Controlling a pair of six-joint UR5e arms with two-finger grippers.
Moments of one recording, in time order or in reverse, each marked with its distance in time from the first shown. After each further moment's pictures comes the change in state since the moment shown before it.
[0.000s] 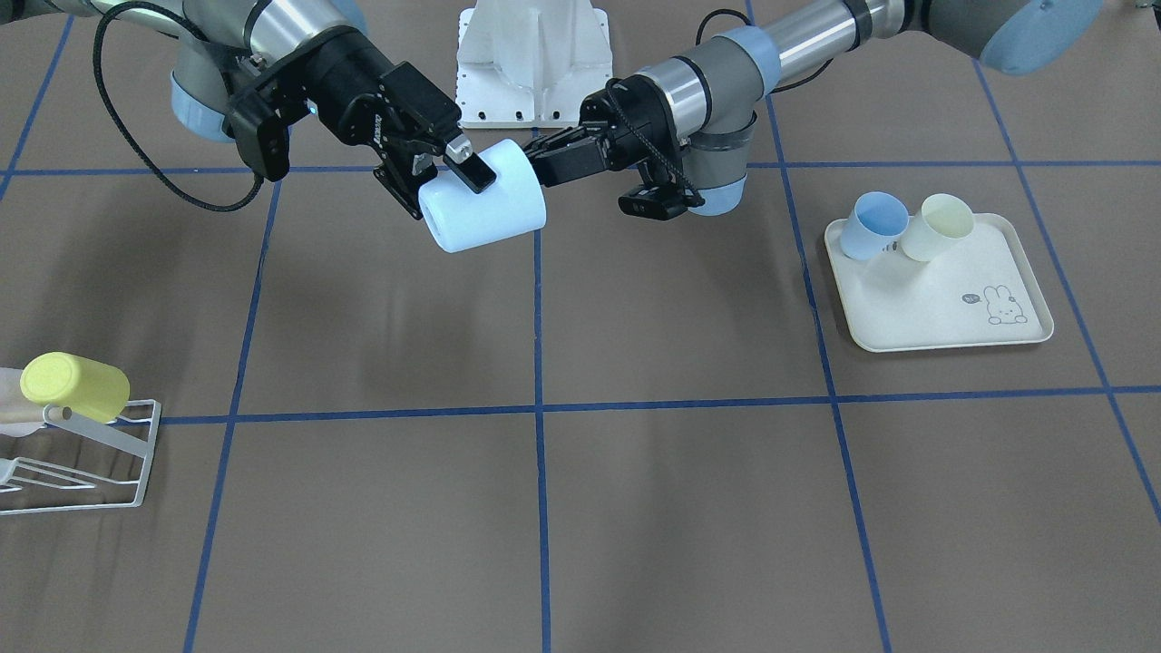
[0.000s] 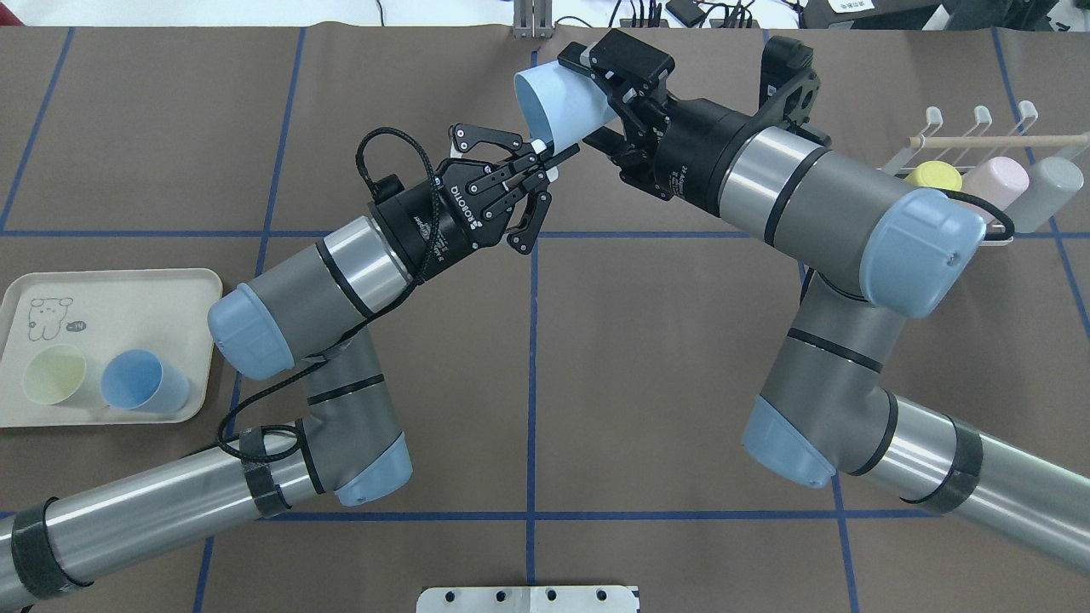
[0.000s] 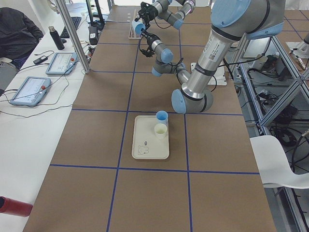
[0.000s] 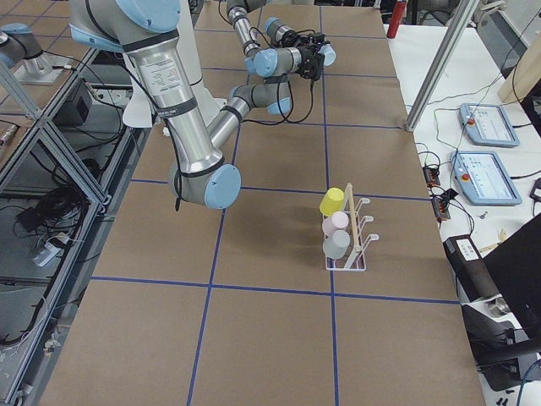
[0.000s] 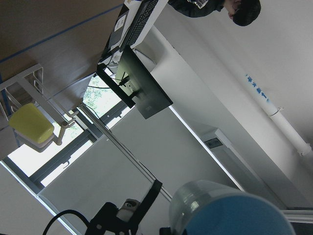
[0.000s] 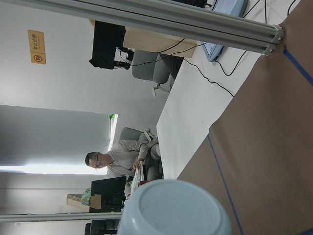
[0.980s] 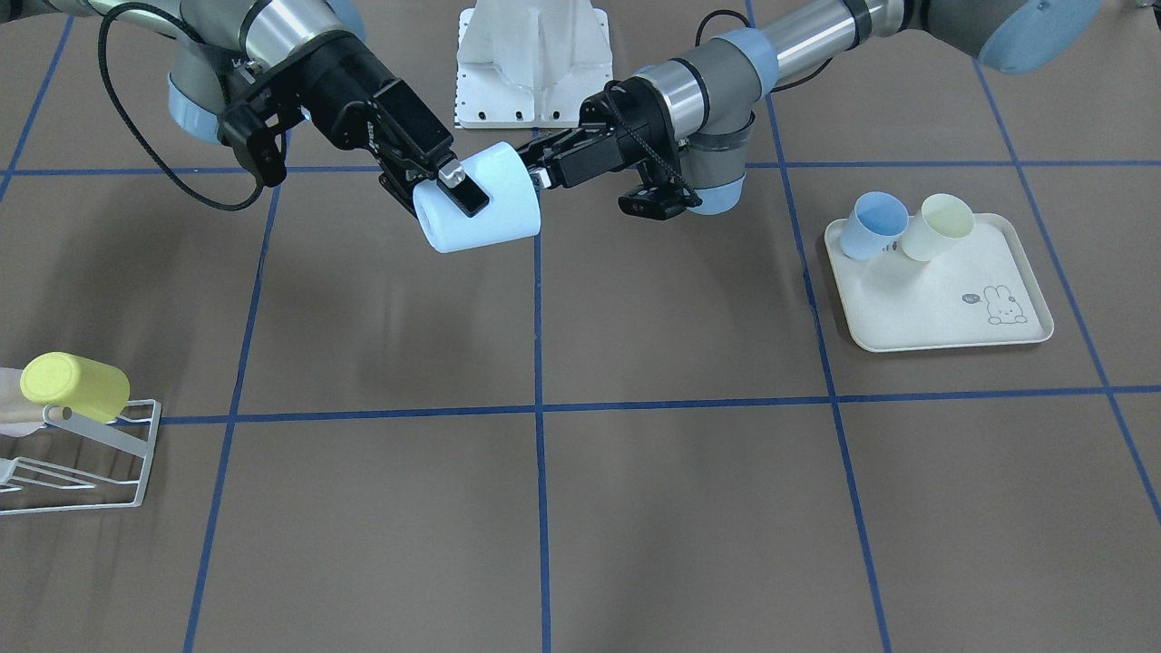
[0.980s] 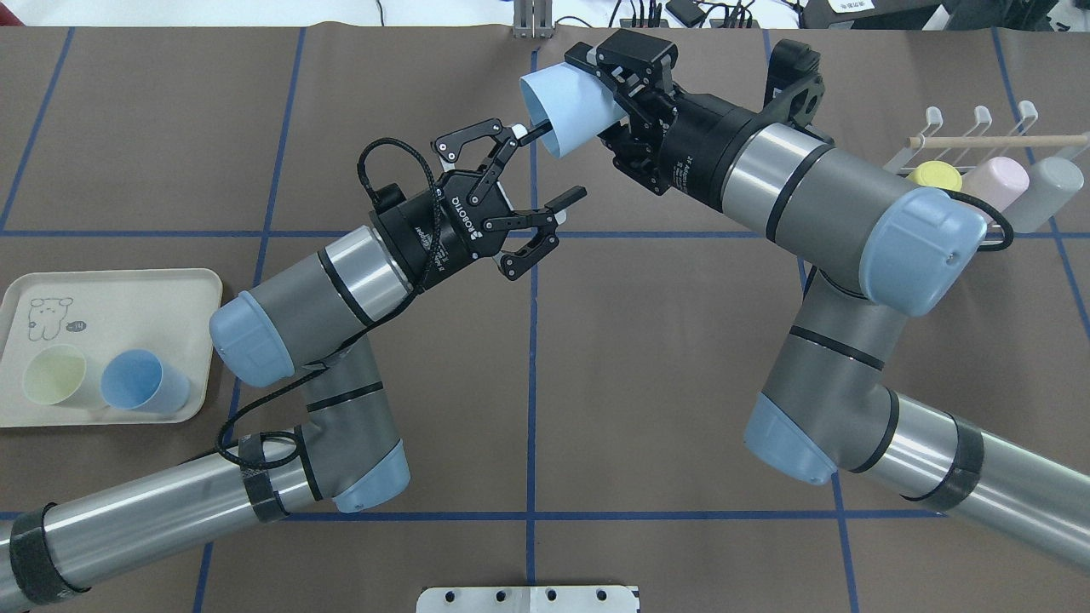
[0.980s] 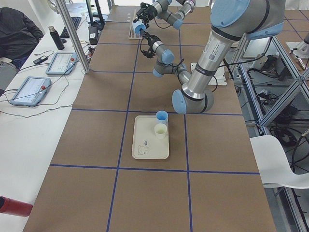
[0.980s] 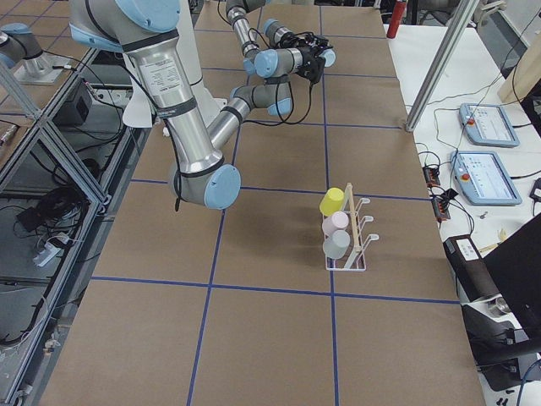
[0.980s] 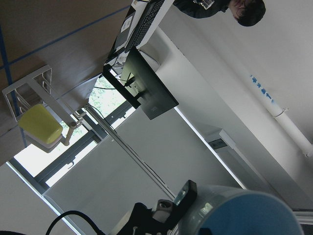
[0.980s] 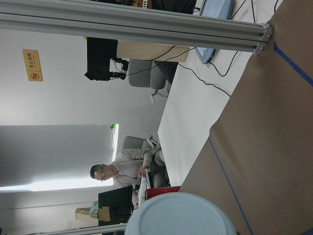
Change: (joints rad) left arm 0.009 0.009 0.002 -0.002 -0.002 0.011; right arm 0.006 -0.003 -0.007 -0.002 -0.019 0.080
